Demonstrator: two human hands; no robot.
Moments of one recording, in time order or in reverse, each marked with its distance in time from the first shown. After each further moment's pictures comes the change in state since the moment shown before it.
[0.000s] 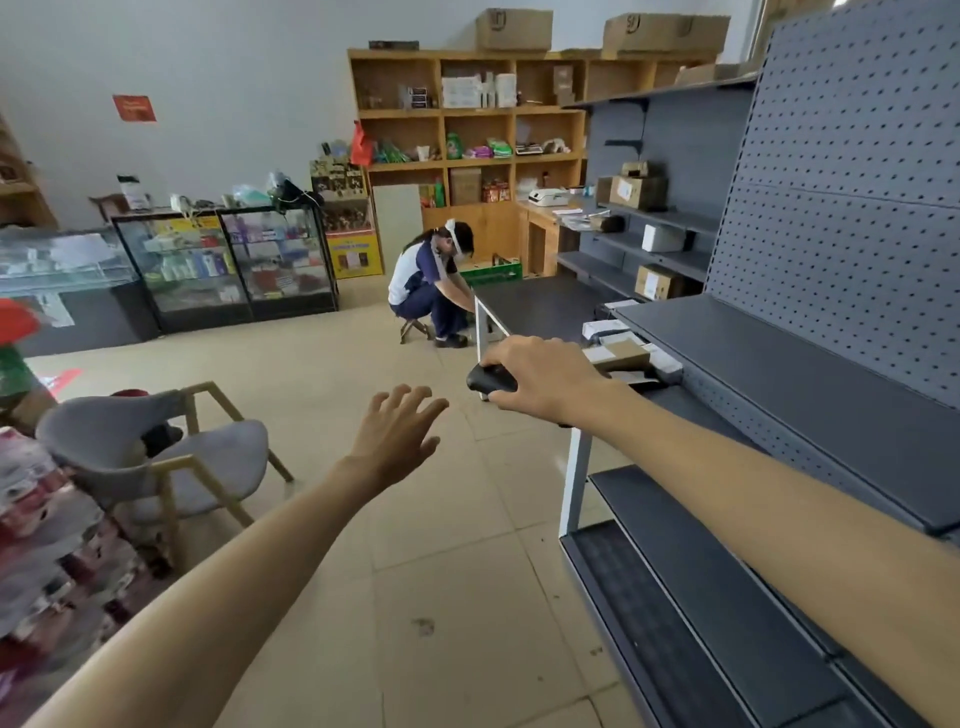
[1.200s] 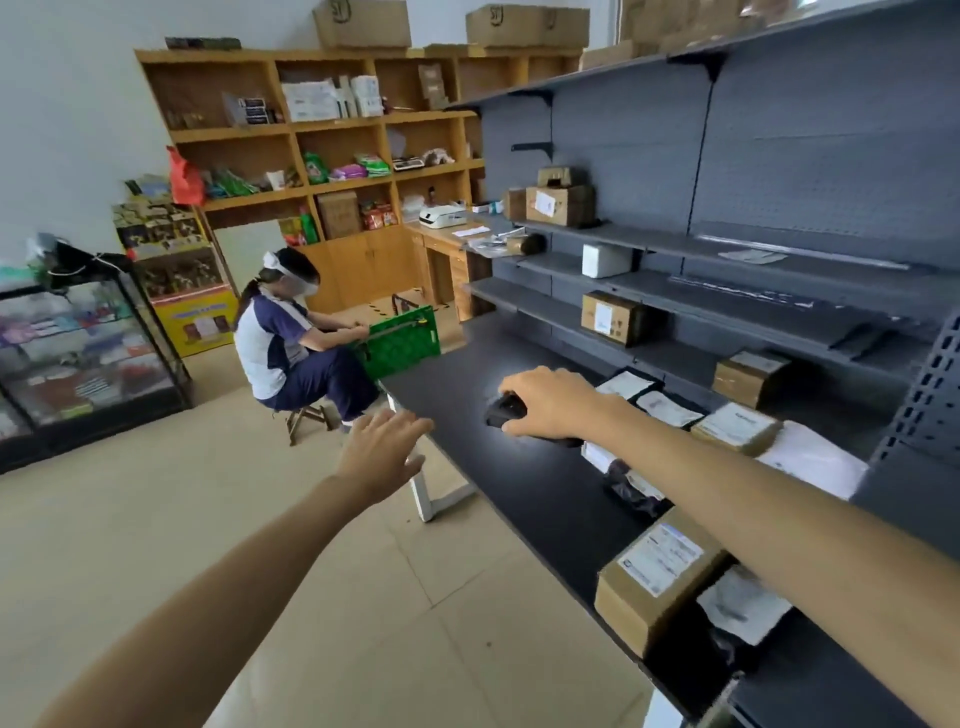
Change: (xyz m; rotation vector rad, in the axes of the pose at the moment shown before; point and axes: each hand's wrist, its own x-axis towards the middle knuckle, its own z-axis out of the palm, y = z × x) left_hand 0.750 -0.208 0.298 -0.060 -0.061 0.279; right_hand 0.604 0.459 0.233 0.066 -0.181 0.365
